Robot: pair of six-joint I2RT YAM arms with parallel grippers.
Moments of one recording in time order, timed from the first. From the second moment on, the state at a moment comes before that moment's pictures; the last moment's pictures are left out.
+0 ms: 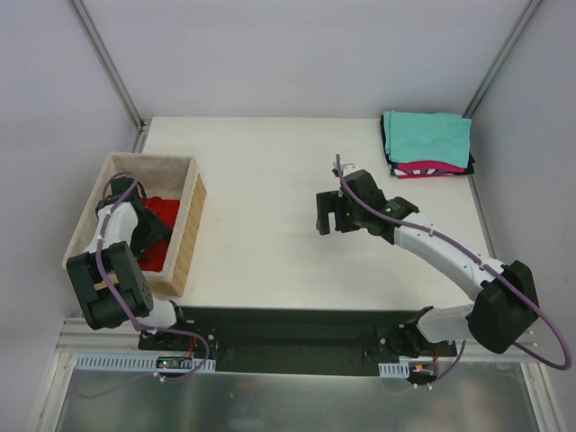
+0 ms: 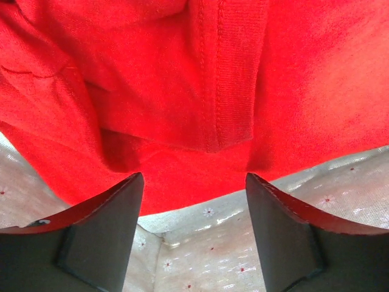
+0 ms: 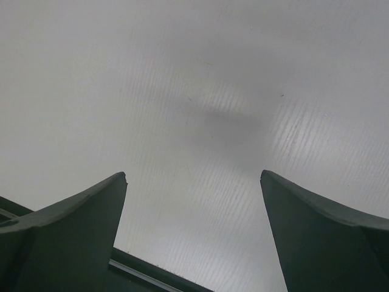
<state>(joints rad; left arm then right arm) 0.37 1.42 0.90 -0.83 -0.08 -0.48 0.67 1.33 1.03 -0.55 0.07 0.38</state>
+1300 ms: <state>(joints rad) 0.37 1.43 0.98 -0.81 -0.03 -0.48 0.67 1.34 1.03 -0.55 0.05 0.38</state>
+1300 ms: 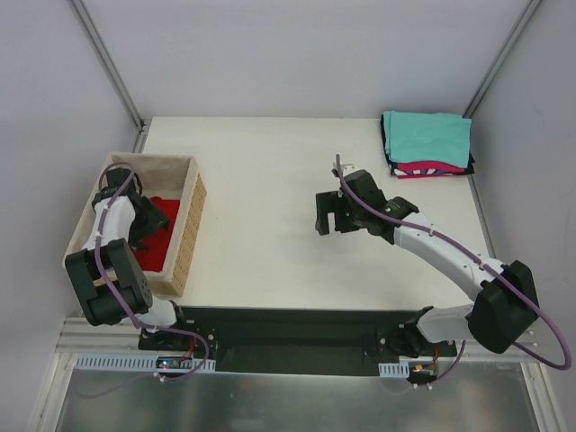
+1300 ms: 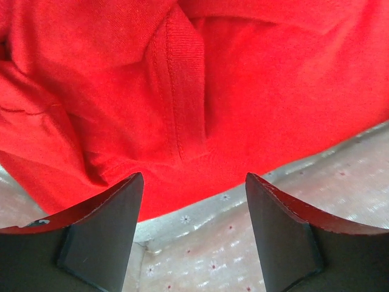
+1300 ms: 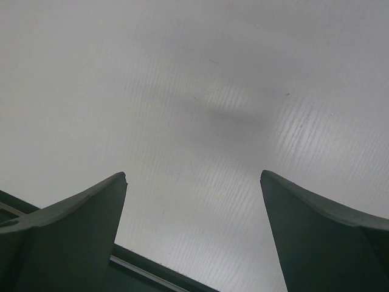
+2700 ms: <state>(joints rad) 0.37 1.11 1.21 -0.82 0.25 -0.49 0.68 1.31 1.03 -0.55 0.05 0.38</state>
